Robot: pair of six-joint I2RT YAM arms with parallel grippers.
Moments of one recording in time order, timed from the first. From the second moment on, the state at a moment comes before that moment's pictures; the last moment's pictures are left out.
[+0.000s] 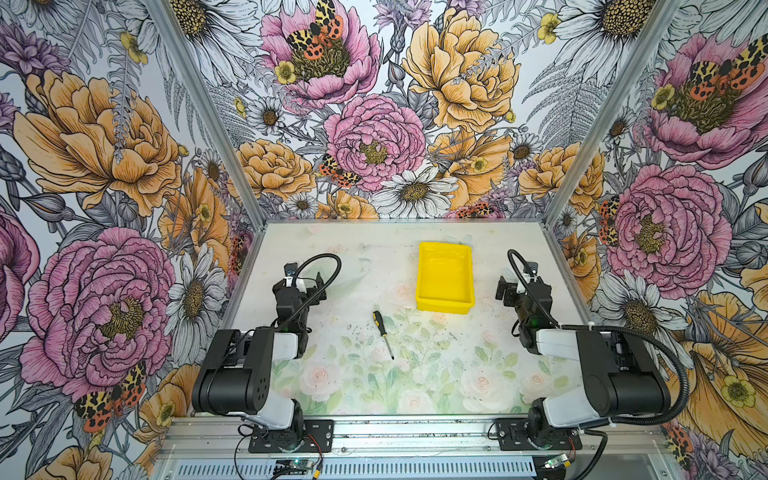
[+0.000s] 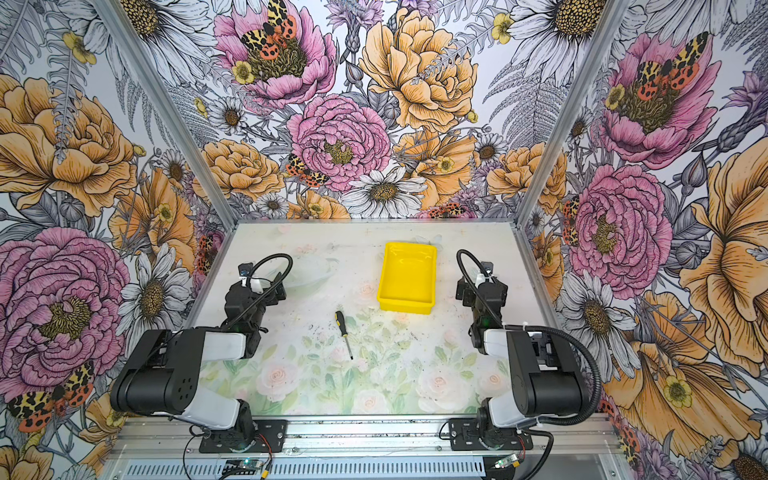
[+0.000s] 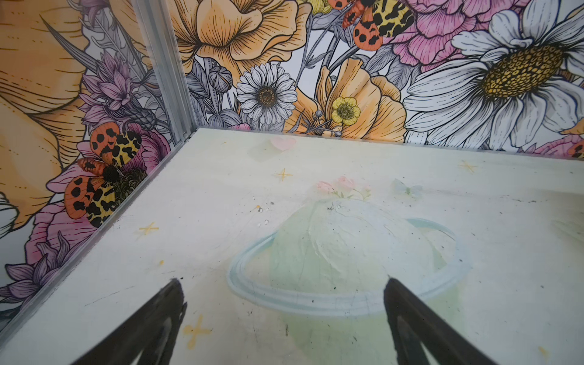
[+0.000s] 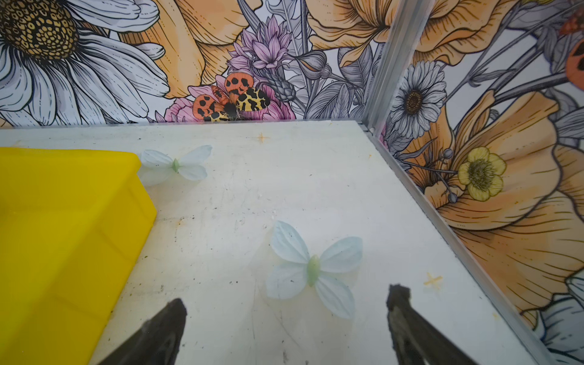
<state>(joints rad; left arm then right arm) -0.01 1.48 0.37 0.91 -0.13 -0.05 -0.01 1.45 0.42 0.68 0.18 0.01</state>
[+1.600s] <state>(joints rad) -0.52 1.41 0.90 -0.48 -0.08 -0.74 0.78 1.21 0.82 -0.31 -0.18 -0.15</state>
